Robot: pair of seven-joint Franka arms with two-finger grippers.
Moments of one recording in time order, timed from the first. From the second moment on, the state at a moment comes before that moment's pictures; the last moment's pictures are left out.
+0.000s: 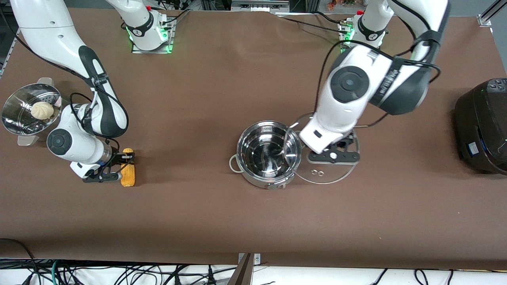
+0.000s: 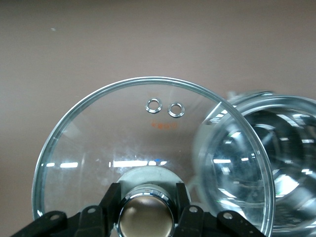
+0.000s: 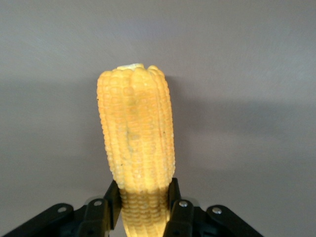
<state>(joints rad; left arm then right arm) -0.21 0.54 -0.31 -1.26 0.26 1.72 -0.47 0.03 0.58 0.00 -1.76 0.02 2.28 -0.08</state>
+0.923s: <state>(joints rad) 0.15 0.48 -0.31 -1.66 0.26 2.04 0.04 0.12 0.40 0.26 -1.28 0.06 1.68 0.30</state>
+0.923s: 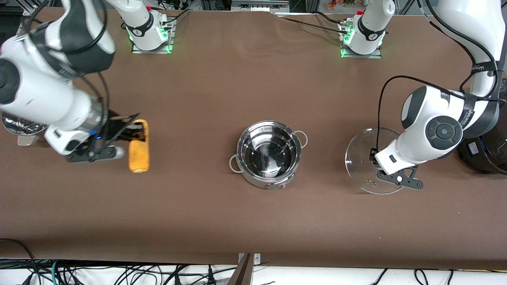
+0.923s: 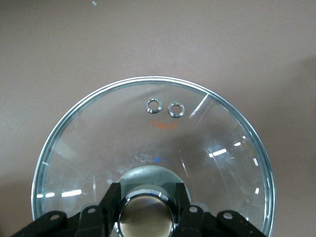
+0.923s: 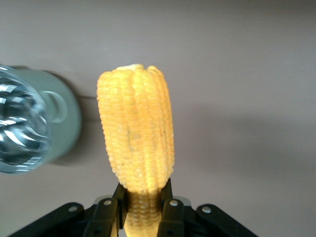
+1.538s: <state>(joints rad) 0.24 0.46 -0.32 -2.08 0.26 2.53 0.10 0.43 0.60 0.26 -1.15 0.04 1.93 0.64</state>
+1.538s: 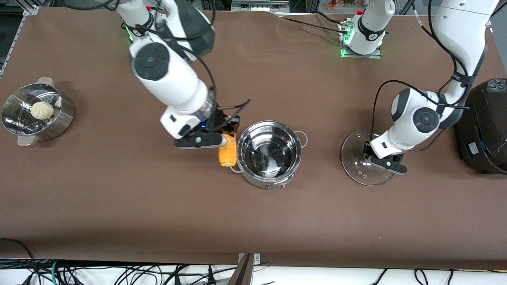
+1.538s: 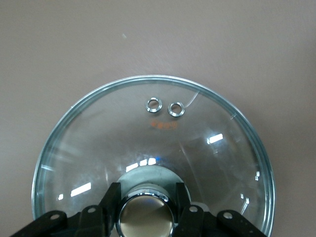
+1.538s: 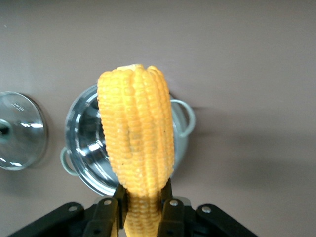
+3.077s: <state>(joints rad) 0.25 0.23 -0.36 -2.02 0.14 2.22 0.10 0.62 0.86 0.22 -1.12 -0.11 2.19 0.81</state>
